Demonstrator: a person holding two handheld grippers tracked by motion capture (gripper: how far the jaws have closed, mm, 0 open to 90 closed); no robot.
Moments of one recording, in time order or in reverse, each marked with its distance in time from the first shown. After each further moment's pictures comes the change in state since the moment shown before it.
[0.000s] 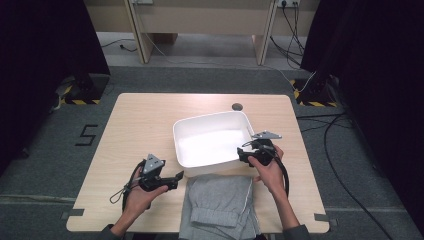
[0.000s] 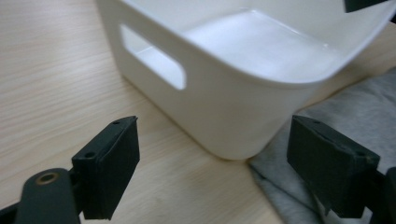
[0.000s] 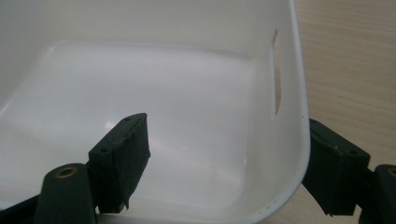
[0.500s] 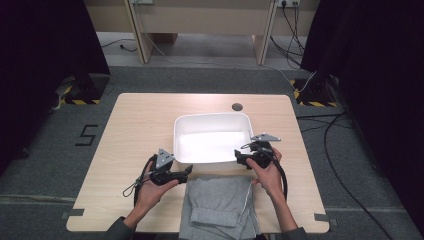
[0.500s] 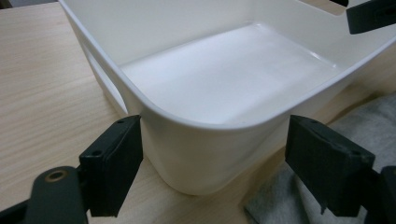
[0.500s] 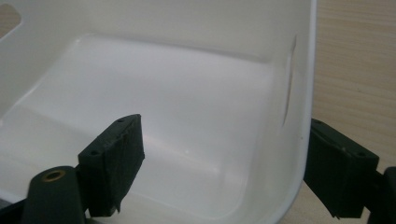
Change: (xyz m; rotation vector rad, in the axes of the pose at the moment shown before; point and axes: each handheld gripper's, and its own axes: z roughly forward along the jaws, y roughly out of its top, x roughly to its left) left arm -0.002 0.014 0.029 -0.007 0.022 0.006; right arm 0.005 -0.005 0.003 -0.009 0.031 0.025
